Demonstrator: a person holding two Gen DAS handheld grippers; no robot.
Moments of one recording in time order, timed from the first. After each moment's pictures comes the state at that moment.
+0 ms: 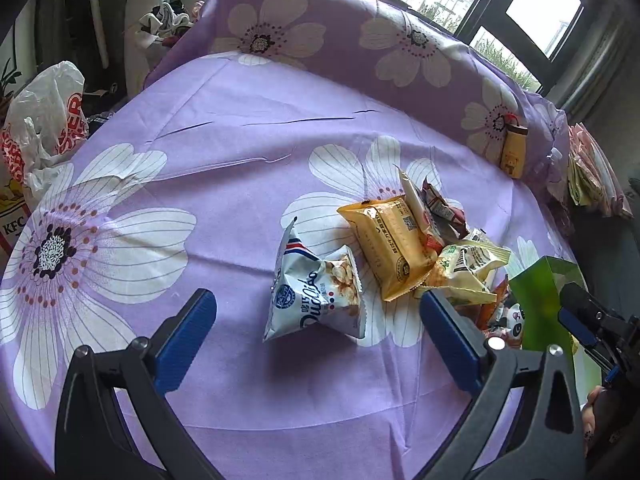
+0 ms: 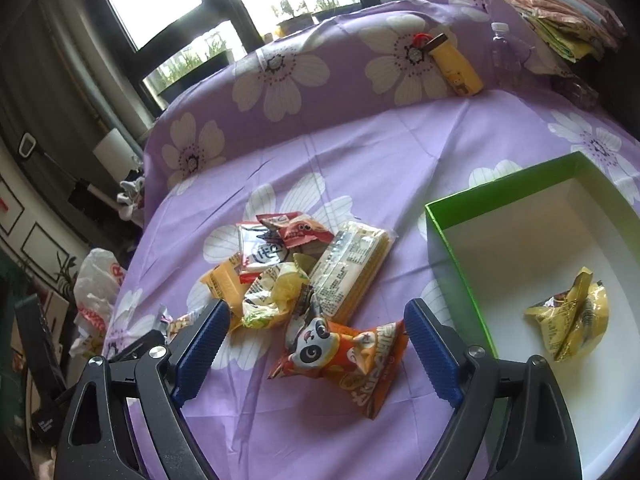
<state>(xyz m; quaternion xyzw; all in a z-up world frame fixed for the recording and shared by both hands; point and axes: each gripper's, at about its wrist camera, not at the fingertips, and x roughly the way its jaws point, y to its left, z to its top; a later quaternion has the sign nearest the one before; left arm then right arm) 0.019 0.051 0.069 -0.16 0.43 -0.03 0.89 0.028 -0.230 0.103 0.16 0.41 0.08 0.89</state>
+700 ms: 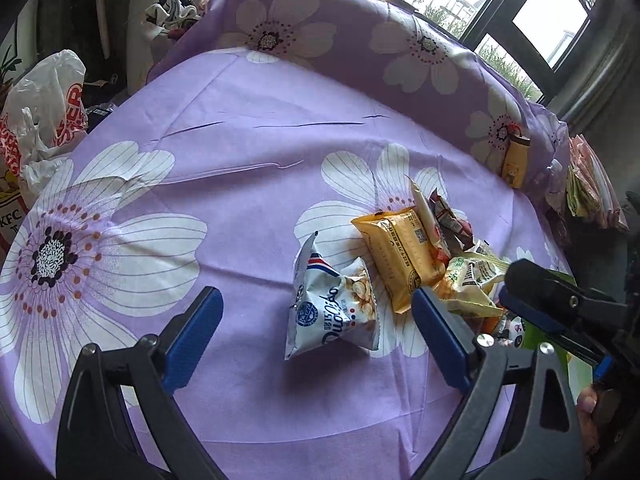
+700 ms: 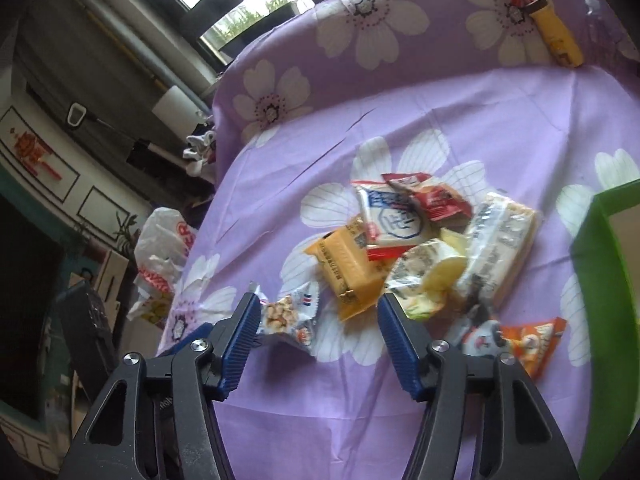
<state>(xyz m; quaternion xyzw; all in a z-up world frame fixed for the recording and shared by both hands) 0.027 0.071 0.066 -0.19 0.44 -0.03 0.88 0.066 -0.151 0.101 0.19 0.47 0.23 0.83</state>
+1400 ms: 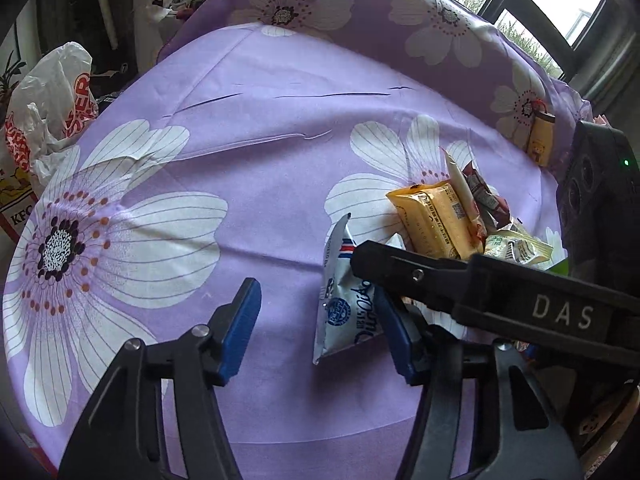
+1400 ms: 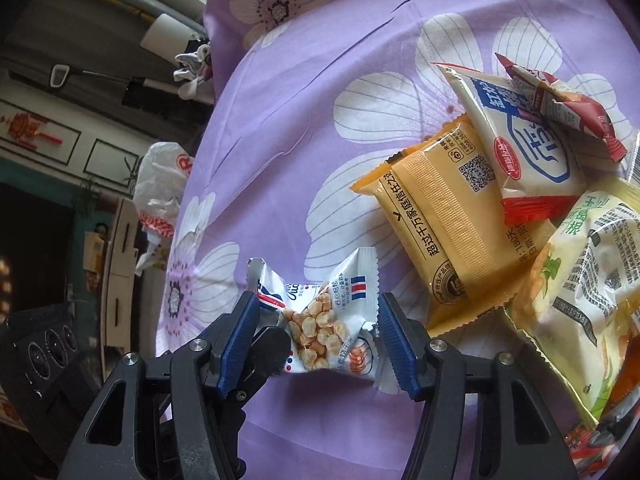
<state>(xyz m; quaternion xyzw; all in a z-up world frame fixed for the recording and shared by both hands) 0.032 0.074 0.049 -0.16 0.48 -0.01 0.86 0.113 -0.079 0.024 0.18 0.59 0.28 0.74</state>
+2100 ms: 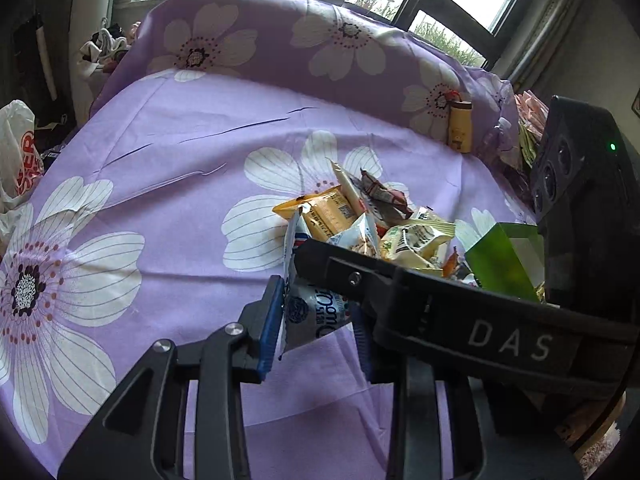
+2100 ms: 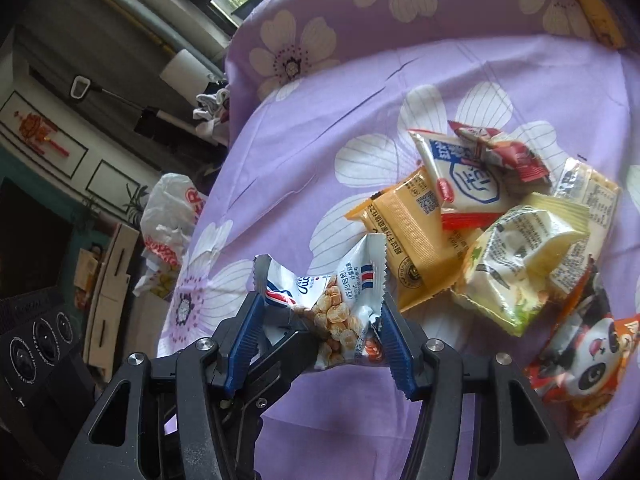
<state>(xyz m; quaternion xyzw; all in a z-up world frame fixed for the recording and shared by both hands) 0.009 0.029 0.084 -0.13 0.41 -0.13 0.89 0.071 -0.107 0.069 0.17 0.49 0.25 0.82</state>
